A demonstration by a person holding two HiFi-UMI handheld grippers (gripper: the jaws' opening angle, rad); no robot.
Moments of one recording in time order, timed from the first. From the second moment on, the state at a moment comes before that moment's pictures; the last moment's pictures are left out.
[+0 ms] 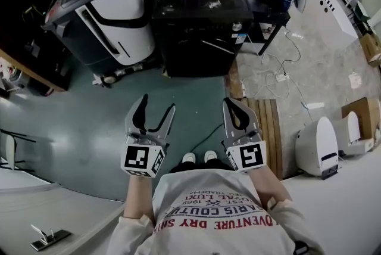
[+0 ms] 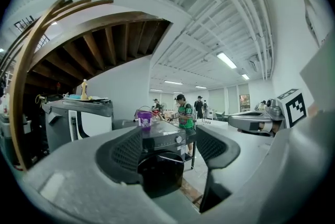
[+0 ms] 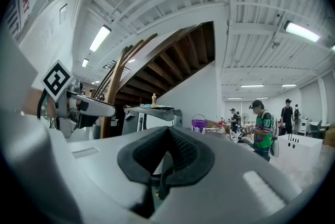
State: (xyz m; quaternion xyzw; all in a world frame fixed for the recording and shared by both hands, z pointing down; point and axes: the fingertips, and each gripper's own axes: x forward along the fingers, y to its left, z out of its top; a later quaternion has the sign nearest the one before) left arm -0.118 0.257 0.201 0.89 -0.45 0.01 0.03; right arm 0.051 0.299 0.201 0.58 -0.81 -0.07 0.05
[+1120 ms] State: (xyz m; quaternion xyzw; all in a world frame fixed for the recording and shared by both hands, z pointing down) left arm -0.073 0.067 0.243 0.87 -0.48 0.02 0.08; right arm 0.104 0.095 0.240 0.55 -0.83 -0.05 0.06
